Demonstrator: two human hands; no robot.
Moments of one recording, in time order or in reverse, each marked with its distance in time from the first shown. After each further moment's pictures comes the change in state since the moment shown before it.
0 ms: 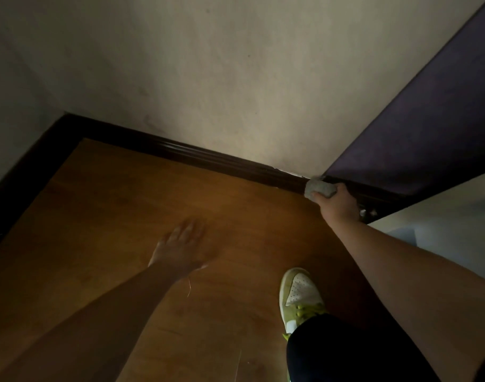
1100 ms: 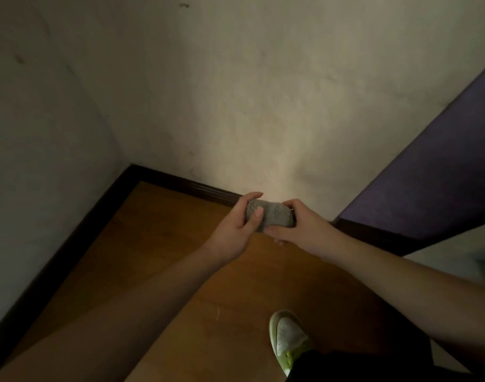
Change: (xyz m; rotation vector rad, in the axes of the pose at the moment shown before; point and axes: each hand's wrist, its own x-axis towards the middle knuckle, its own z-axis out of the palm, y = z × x) left_hand -0.078 0.044 -0.219 -1.335 0.399 0.307; right_hand -0.133 -0.168 -0.097 0.263 -0.653 -0.451
